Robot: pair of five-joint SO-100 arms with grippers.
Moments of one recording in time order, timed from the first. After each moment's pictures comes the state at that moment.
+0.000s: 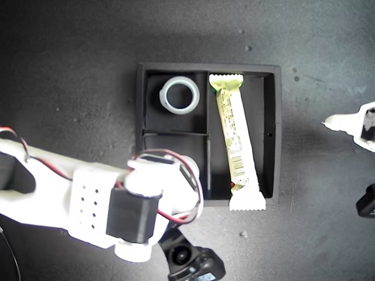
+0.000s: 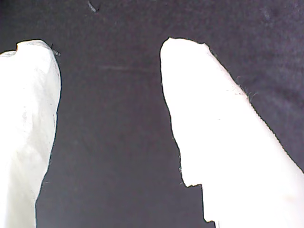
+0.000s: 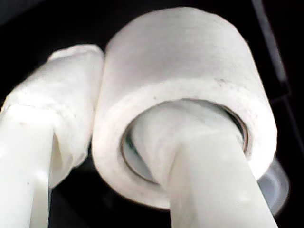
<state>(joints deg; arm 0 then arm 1) 12.2 37.3 7.9 103.9 -50.9 -1.6 110.2 113.4 69.5 17.4</state>
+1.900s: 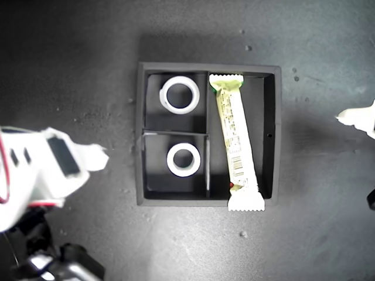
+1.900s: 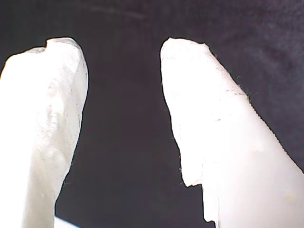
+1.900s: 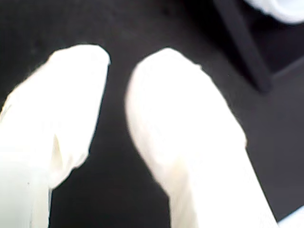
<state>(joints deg) 6.2 113.8 86.4 91.8 -47.7 3.9 122.1 118.7 71.9 19.2</state>
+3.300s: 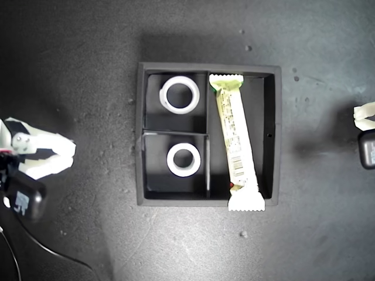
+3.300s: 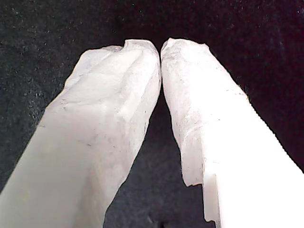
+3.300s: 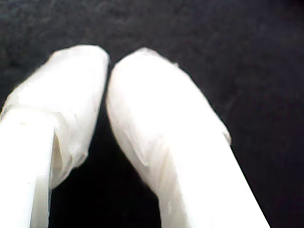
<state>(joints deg) 9.8 191.1 175.4 62.4 -80.0 5.7 155.5 167.2 47.1 70.0</state>
